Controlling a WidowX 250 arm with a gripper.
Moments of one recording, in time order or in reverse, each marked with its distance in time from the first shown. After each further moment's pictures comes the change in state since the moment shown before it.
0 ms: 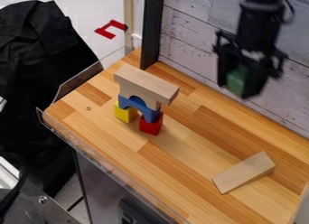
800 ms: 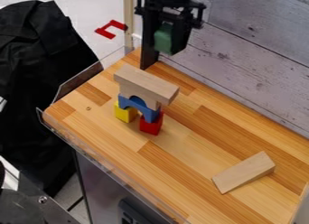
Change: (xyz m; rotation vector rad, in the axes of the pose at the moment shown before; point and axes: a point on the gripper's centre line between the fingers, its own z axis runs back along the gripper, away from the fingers) arm -0.031 0.094 0.014 0.009 0.042 0.325
